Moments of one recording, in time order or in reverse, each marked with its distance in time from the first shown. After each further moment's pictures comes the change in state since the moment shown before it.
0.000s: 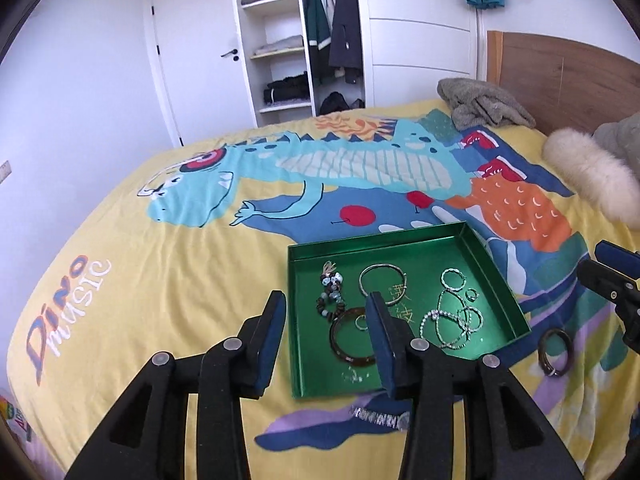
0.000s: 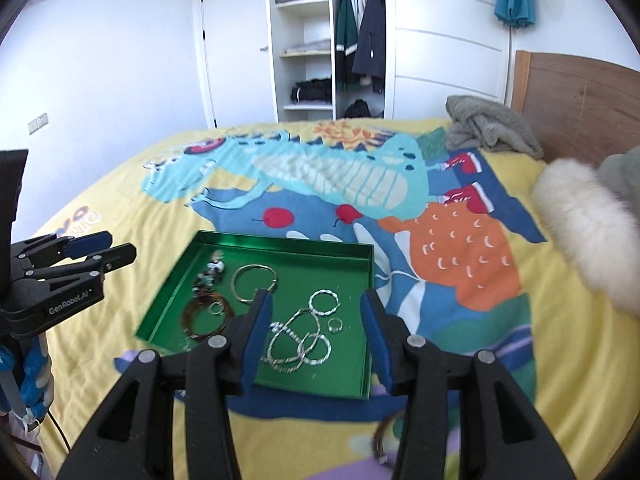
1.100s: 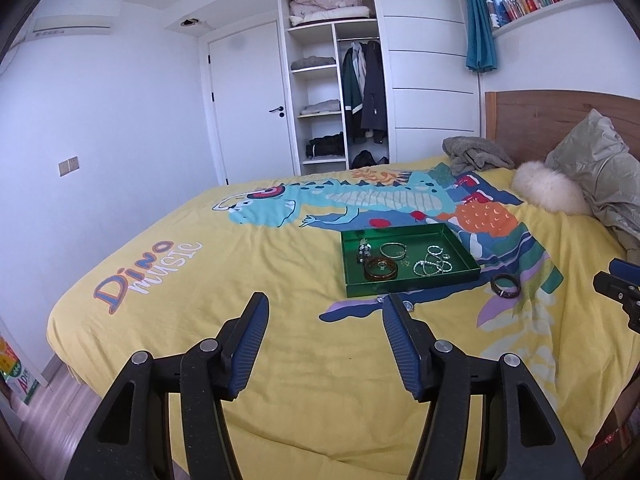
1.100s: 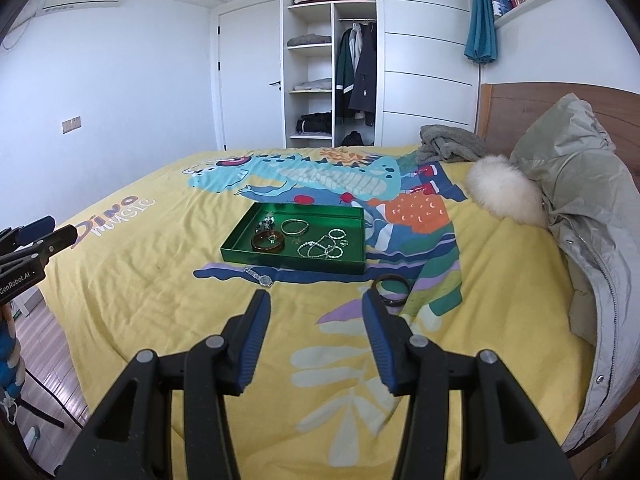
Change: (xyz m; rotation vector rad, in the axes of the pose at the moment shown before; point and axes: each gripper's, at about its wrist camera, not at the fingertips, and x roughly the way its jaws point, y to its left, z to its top) left arm -0.260 0.025 -0.171 -0.063 -0.219 0.085; right arm -0.250 0.051 -0.158 -0.018 -0.126 -0.032
